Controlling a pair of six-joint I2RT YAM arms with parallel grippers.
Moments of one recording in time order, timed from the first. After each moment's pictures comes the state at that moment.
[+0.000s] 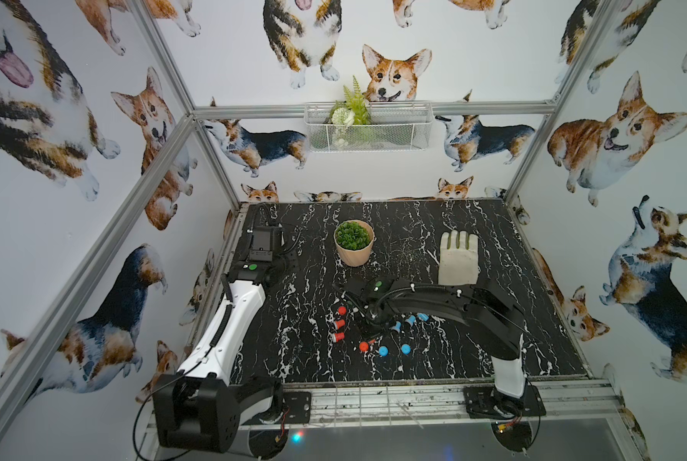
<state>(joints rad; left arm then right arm) -0.13 1.21 1.03 -0.62 -0.04 -0.27 1.12 1.98 1.44 -0.94 -0.08 0.62</state>
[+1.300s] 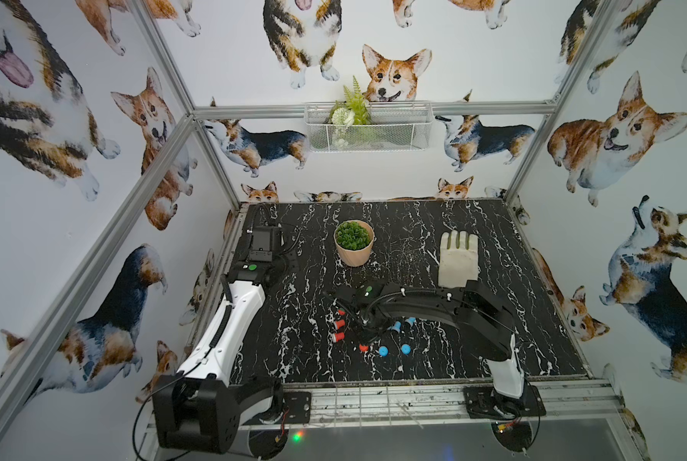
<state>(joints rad) -0.13 1.21 1.03 -0.62 -0.05 -0.27 1.17 2.07 1.49 -1.00 -0.01 0.55</state>
